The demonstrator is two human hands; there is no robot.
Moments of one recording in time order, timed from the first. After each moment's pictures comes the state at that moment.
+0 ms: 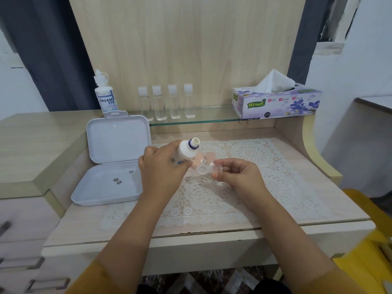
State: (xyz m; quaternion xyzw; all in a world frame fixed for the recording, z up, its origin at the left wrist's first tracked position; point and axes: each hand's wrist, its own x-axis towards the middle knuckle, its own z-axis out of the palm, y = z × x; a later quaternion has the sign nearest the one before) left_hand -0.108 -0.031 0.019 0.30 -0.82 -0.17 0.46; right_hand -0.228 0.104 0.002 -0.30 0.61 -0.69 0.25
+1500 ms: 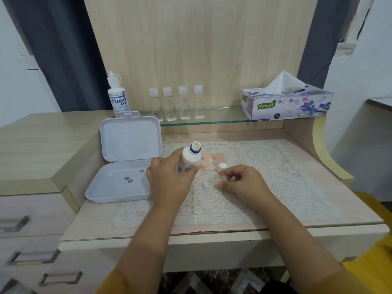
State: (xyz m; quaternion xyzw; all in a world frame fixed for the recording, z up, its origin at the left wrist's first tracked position) left_hand -0.097 -0.023 0.007 0.33 -0.78 -0.23 0.47; right_hand -0.221 0.098 -0.001 -0.34 0.77 -0.51 0.17
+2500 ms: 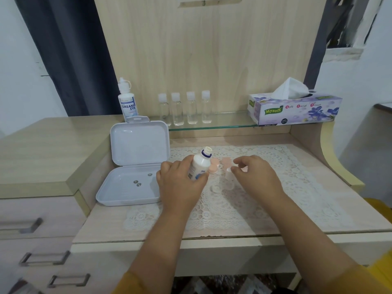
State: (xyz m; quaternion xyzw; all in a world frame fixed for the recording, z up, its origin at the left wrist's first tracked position) left_hand -0.103 -0.039 -0.012 0.34 -0.81 -0.12 0.45; right_hand -0.234 0.083 0.016 -0.36 0.86 -0.36 -0.03
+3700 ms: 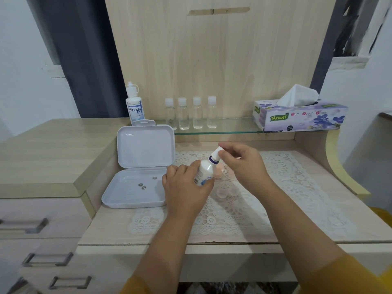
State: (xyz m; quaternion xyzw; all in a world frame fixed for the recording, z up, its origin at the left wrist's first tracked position) left_hand -0.105 -0.042 -0.017 0.33 -0.82 -0.09 0.46; right_hand -0.214 0.053 0.049 -0.40 0.68 -0.61 0.09
